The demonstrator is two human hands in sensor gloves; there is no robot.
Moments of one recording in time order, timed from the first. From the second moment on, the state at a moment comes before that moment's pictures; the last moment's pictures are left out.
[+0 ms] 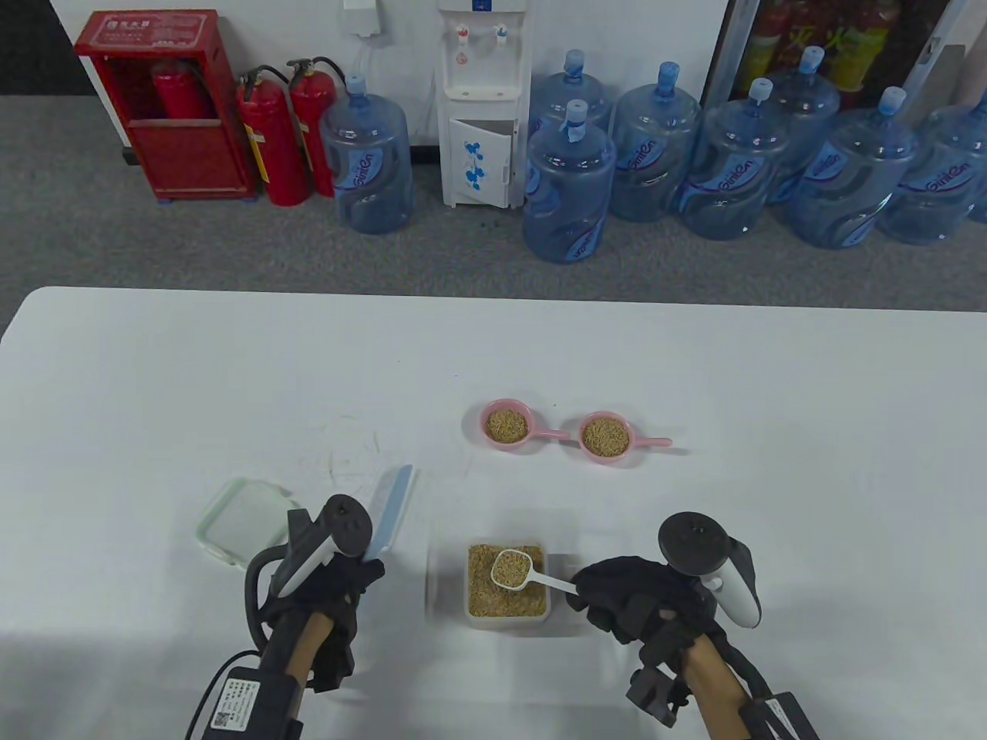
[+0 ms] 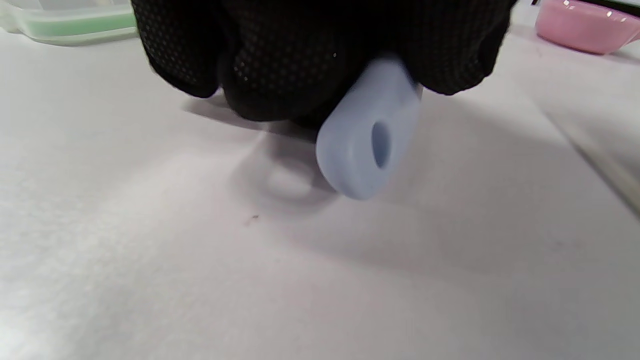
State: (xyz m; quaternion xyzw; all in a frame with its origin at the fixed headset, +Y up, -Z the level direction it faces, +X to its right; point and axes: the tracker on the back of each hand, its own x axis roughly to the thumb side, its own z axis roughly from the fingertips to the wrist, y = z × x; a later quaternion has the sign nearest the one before) left_hand -0.218 -0.756 -0.298 -0.25 0.07 0.07 0.96; right_hand 0.173 -0.742 -0.267 0.07 0.26 0.84 0.47
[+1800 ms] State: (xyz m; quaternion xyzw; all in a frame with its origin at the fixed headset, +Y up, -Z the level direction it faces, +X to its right) left_hand -0.195 -0.722 -0.278 -0.04 -0.04 0.04 1.00; right_hand 0.175 -0.731 -0.268 0.06 0.22 0.81 0.54
